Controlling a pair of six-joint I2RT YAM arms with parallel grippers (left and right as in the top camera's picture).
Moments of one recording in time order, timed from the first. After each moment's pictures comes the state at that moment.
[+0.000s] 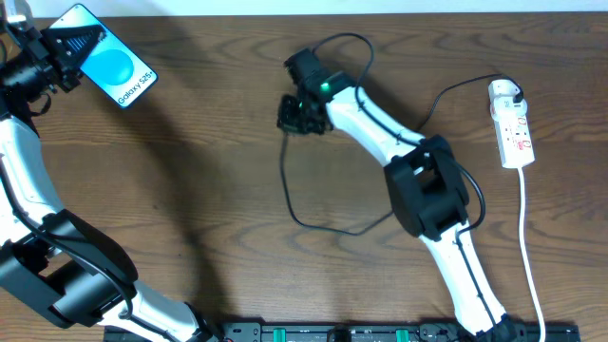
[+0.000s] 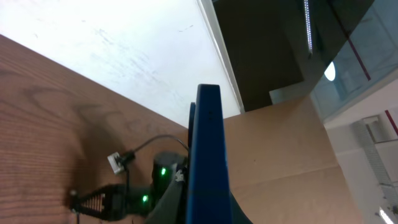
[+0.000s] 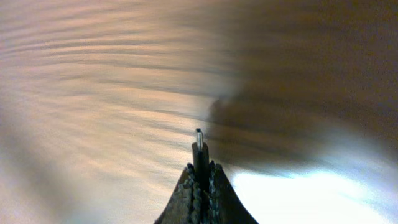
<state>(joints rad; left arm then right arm) 0.63 1.85 1.66 -0.22 1.49 -0.80 0.57 2.50 2.08 -0.66 -0.45 0.74</state>
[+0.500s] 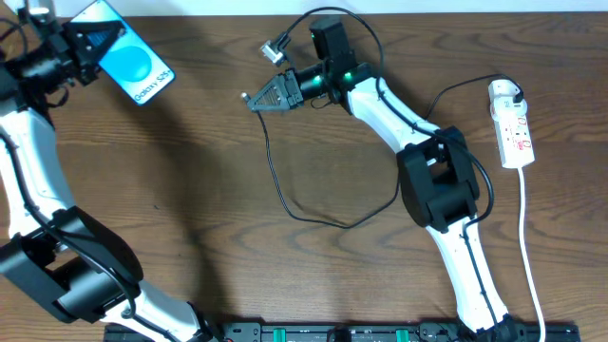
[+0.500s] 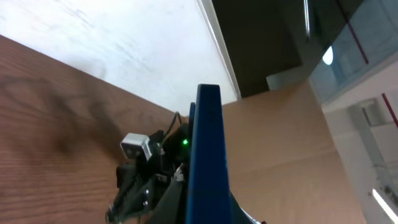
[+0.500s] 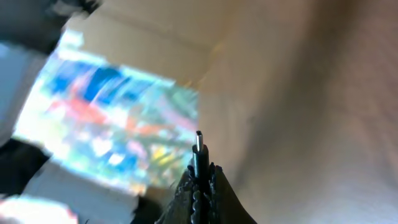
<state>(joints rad) 0.55 1.85 1.66 -0.22 1.49 -0.78 0.50 2.51 2.07 -0.12 -1.43 0.59</state>
